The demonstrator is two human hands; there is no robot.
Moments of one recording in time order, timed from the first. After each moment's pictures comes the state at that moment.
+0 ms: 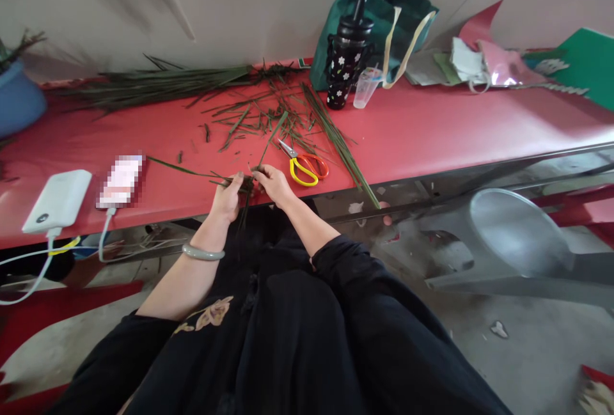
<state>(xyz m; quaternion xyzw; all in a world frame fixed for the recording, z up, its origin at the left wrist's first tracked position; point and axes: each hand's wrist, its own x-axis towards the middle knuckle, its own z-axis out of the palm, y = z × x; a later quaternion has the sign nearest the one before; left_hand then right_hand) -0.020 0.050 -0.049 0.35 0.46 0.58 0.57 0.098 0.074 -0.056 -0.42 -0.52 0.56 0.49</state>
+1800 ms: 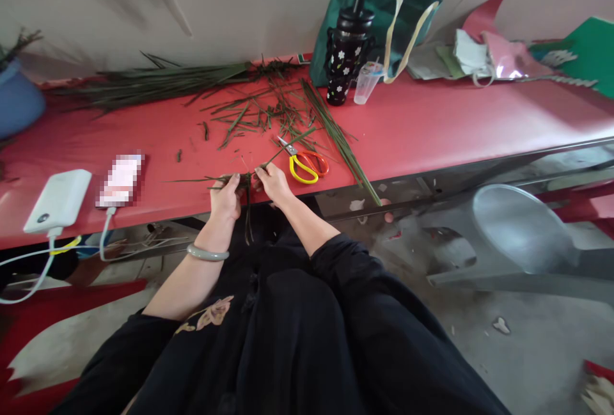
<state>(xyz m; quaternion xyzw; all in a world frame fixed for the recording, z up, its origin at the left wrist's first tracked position) -0.013 0.049 -0.052 0.24 0.48 0.69 0.49 0.093 0.074 -0.054 -0.46 -0.45 0.58 0.50</state>
